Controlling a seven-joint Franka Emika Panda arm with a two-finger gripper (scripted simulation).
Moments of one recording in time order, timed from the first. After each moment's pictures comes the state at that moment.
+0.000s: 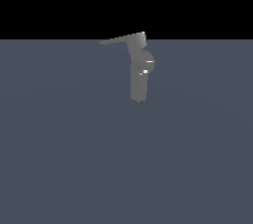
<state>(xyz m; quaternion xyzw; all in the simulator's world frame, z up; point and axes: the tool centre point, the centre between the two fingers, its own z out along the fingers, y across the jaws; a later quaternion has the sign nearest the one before) -0.249 0.000 0.477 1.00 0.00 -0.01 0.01</state>
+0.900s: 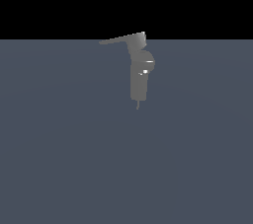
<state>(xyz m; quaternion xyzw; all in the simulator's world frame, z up) -0.246 0.013 0.469 1.00 -0.01 -0.03 0.00</state>
